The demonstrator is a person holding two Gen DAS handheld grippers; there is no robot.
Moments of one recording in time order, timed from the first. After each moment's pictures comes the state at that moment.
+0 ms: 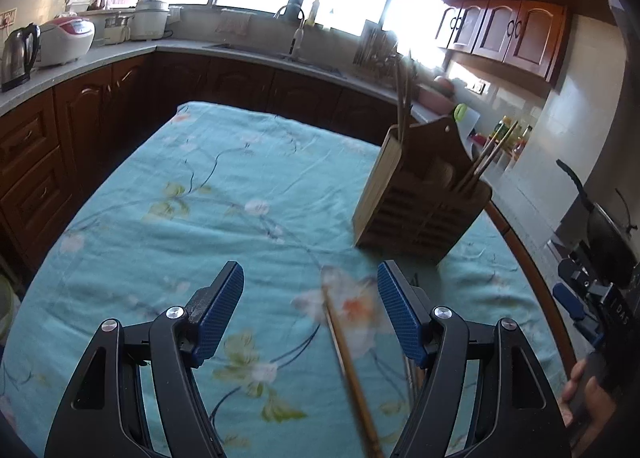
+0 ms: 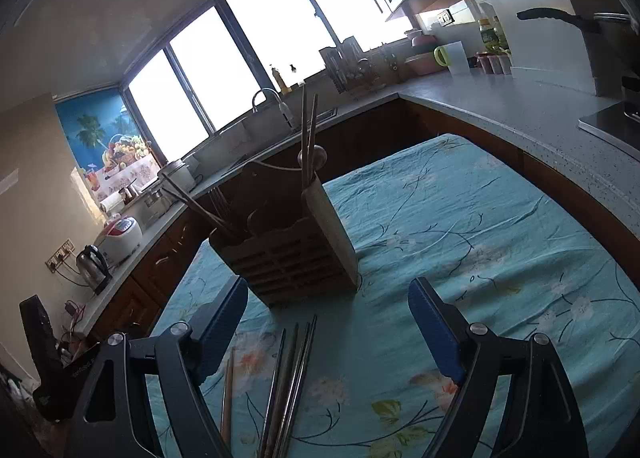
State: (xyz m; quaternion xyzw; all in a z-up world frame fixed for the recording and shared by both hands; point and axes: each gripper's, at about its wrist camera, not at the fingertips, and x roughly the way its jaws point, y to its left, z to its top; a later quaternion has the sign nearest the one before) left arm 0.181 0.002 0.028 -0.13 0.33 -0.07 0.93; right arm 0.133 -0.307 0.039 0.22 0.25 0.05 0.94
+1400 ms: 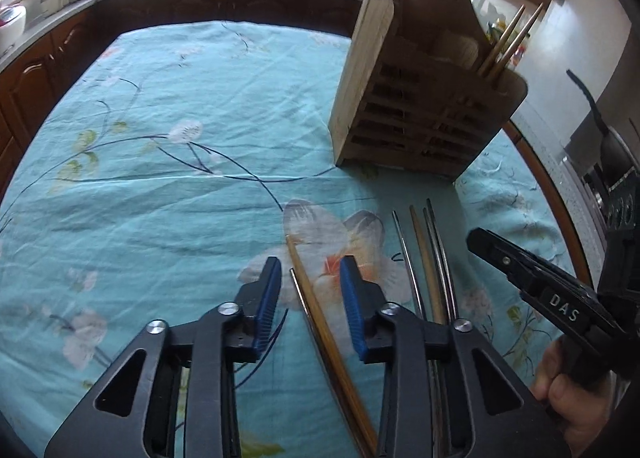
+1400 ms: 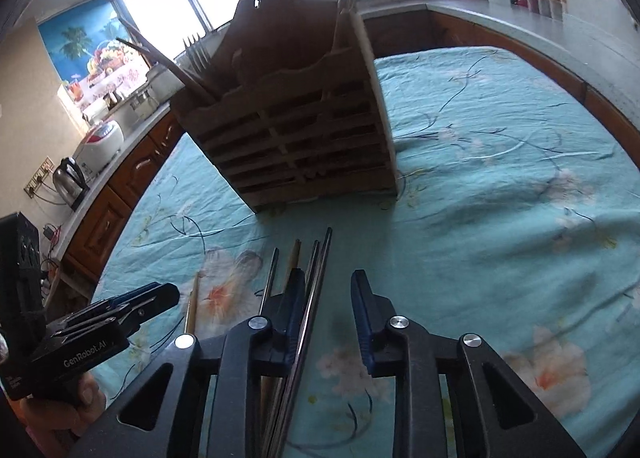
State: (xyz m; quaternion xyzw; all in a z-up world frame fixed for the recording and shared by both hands) left arm 0.256 -0.053 -0.031 -0.05 0.47 -0.13 0.87; right arm 0.210 -0.240 -0.035 0.15 0.41 0.08 0.89
